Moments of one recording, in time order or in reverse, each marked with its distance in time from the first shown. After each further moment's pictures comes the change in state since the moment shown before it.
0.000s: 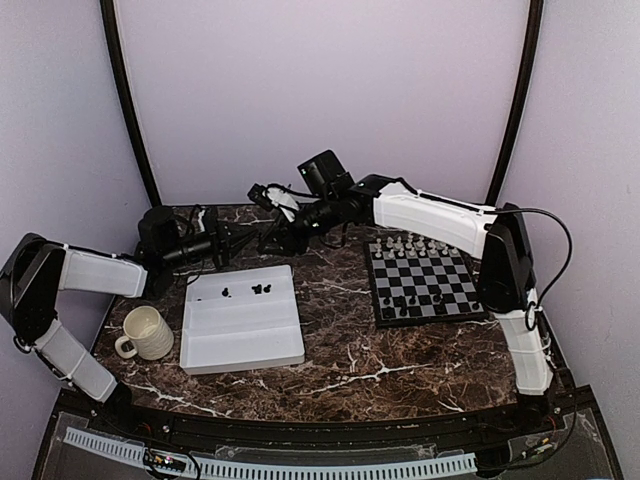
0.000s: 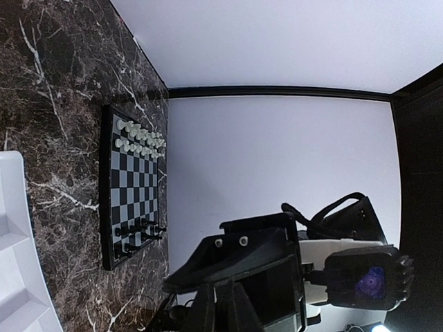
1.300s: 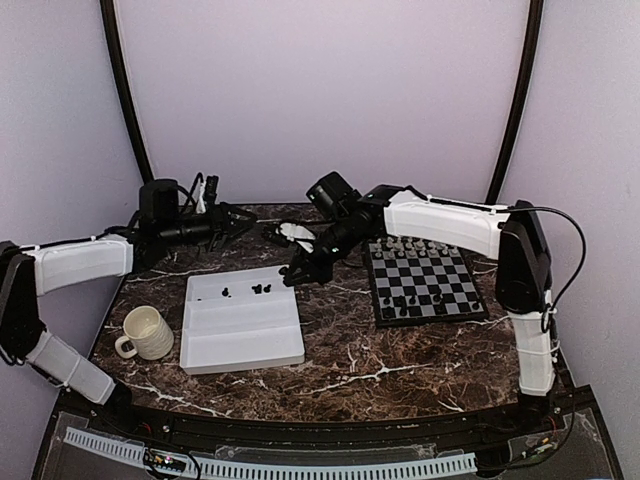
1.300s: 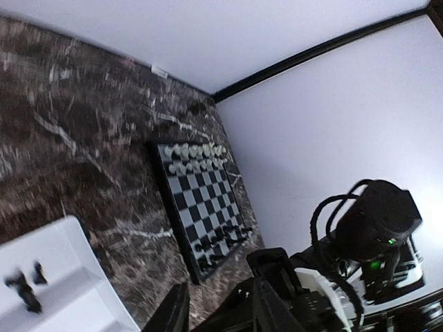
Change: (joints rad) left arm -0.013 -0.049 0.200 -0.481 -0.029 0.531; right arm 0.010 -0.094 -0.202 -0.132 0.023 -0.144
